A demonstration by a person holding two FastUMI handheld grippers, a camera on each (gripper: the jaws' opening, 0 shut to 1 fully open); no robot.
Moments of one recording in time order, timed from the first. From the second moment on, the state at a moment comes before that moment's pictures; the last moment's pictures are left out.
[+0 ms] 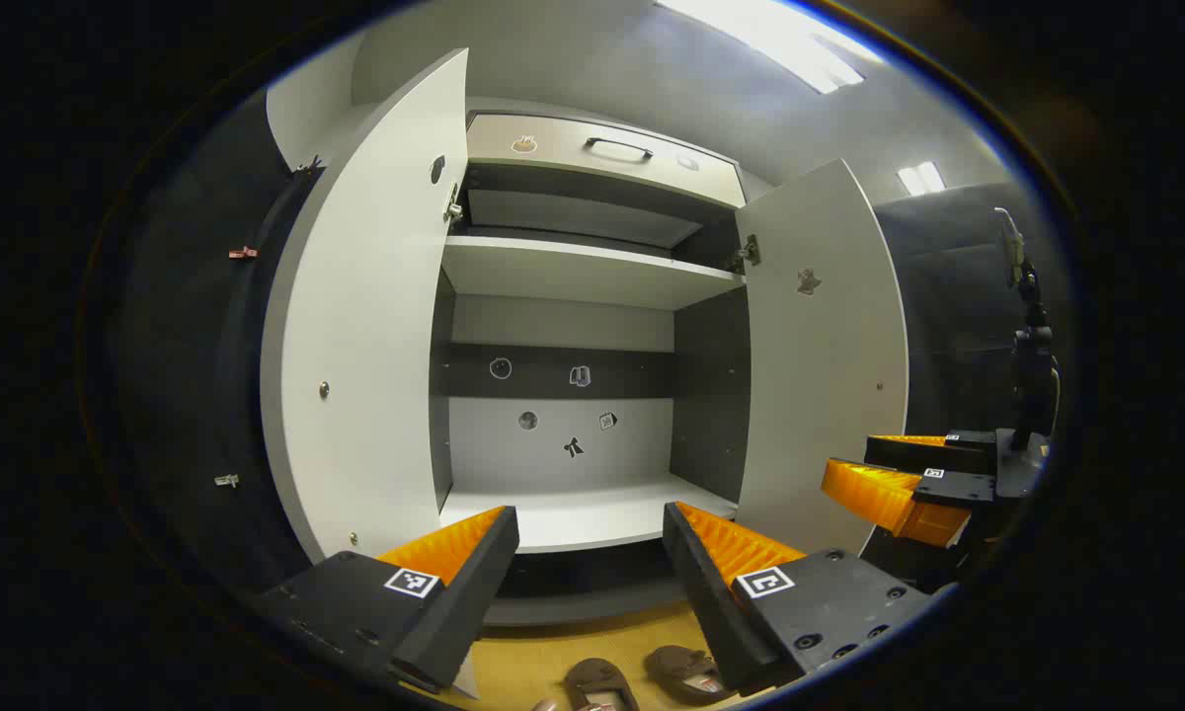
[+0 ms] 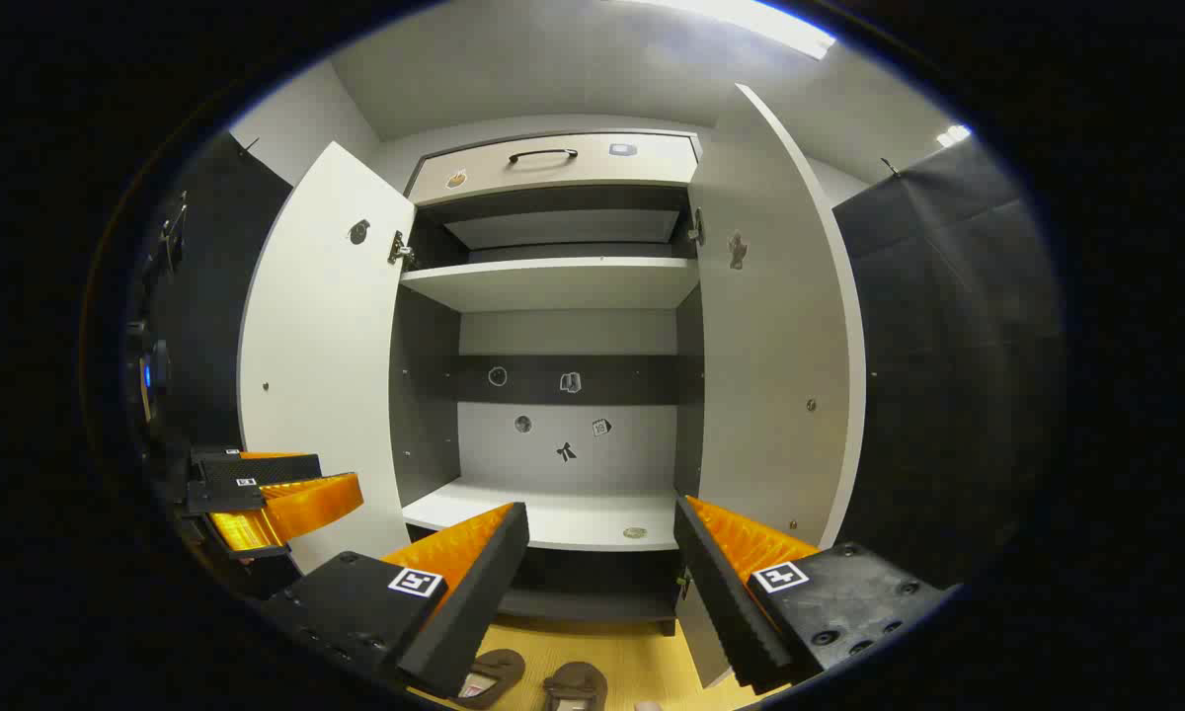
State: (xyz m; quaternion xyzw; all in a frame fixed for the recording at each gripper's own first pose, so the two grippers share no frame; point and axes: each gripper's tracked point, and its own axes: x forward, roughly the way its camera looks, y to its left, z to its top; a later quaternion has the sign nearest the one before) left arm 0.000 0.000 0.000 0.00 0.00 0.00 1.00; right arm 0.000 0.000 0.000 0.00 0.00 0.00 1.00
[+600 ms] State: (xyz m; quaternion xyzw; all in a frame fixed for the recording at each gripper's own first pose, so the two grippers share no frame) left arm -0.003 -0.004 0.001 -0.01 -0.01 -0.02 1.00; right arm -0.007 0.012 -0.014 -0.02 0.01 0.00 1.00
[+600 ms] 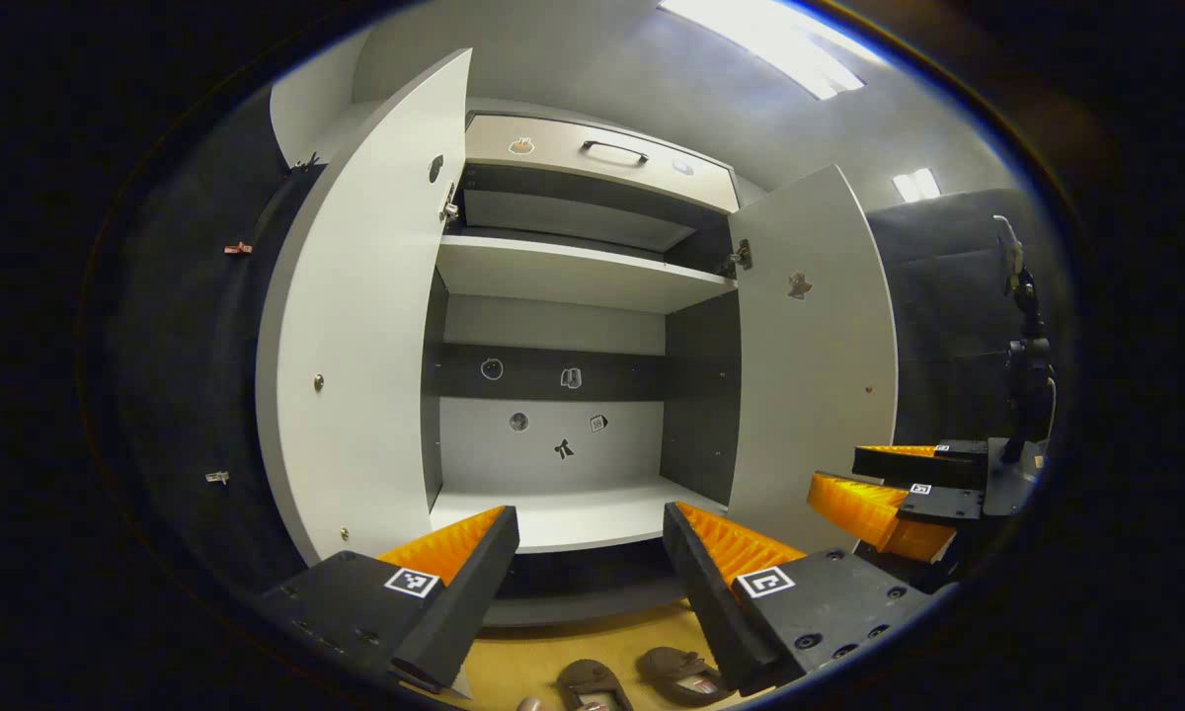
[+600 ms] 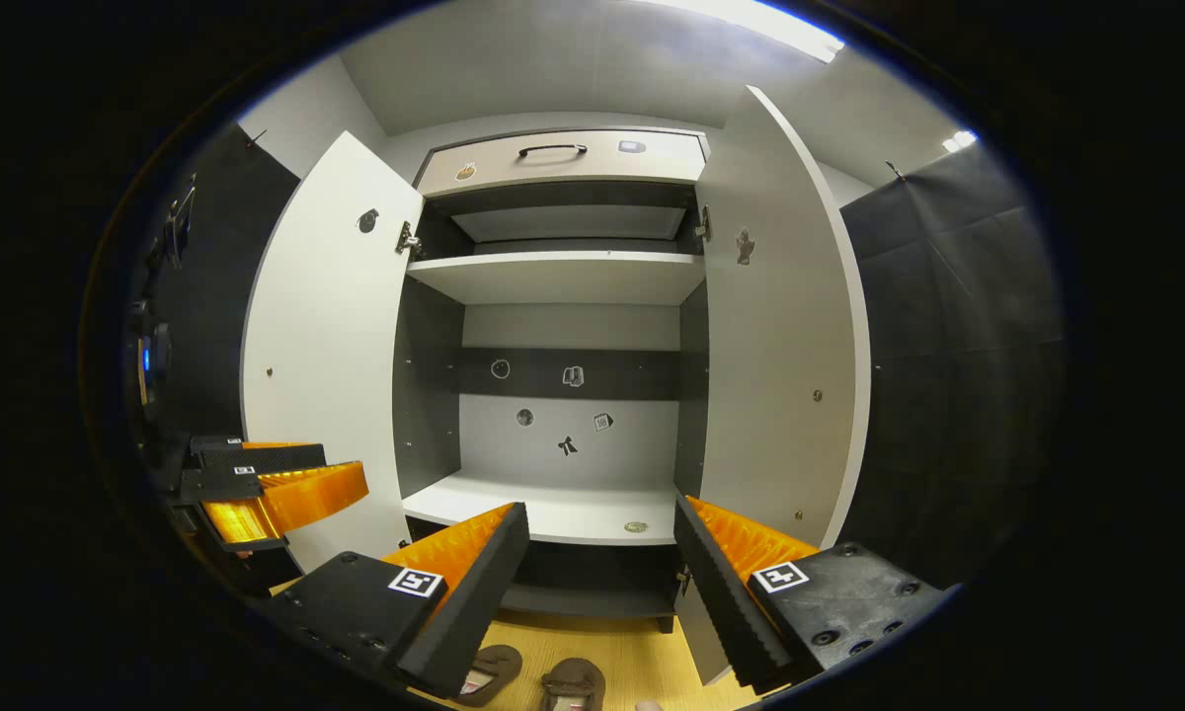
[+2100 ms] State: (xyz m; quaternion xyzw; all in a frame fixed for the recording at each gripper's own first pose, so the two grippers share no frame) left arm 0.025 0.030 -0.069 0.00 0.00 -0.06 1.00; right arm -0.045 0.065 -0.261 0.01 0.24 0.00 0.97
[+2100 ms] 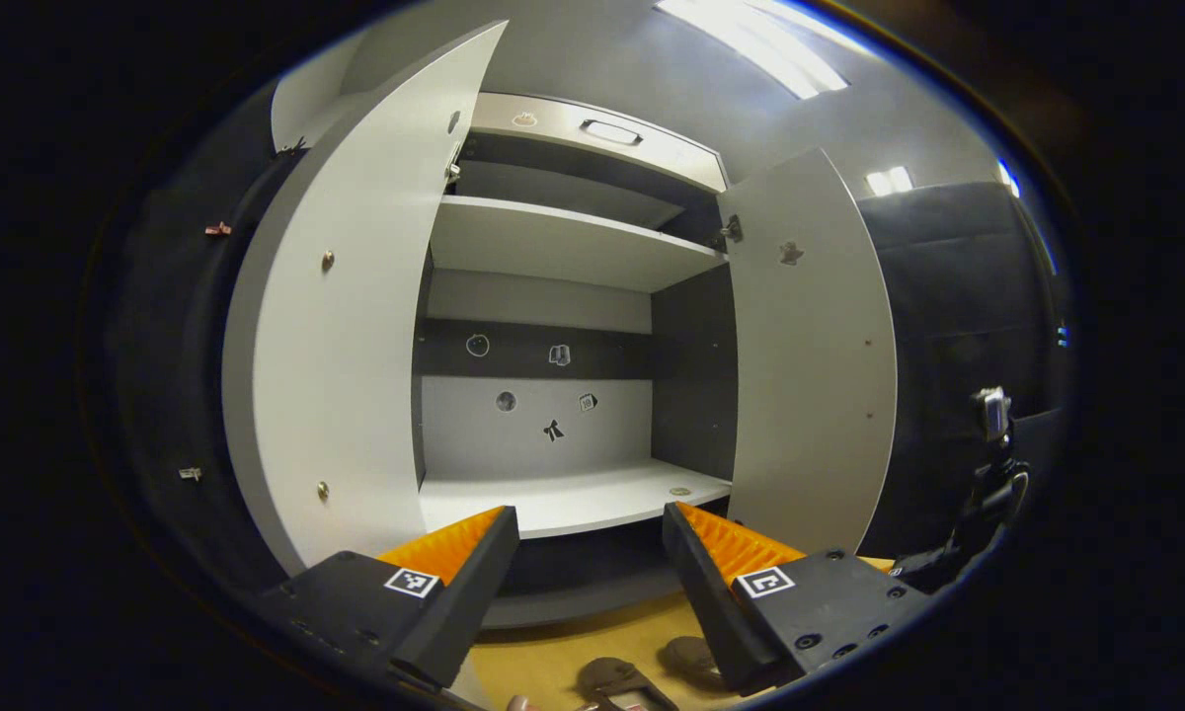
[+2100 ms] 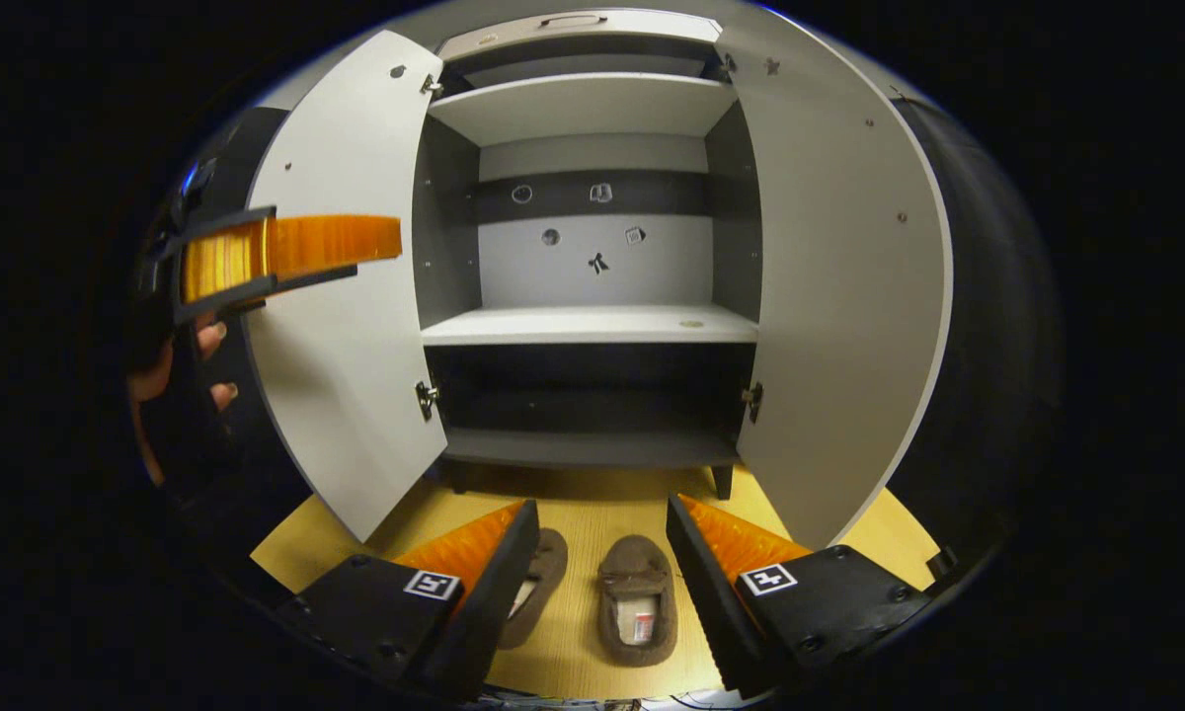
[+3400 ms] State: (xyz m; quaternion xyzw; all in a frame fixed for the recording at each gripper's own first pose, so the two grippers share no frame) left arm 0.055 0.011 -0.191 -0.04 0.09 -0.05 0.99; right arm 0.002 0.044 -0.502 0.00 0.36 -0.01 0.93
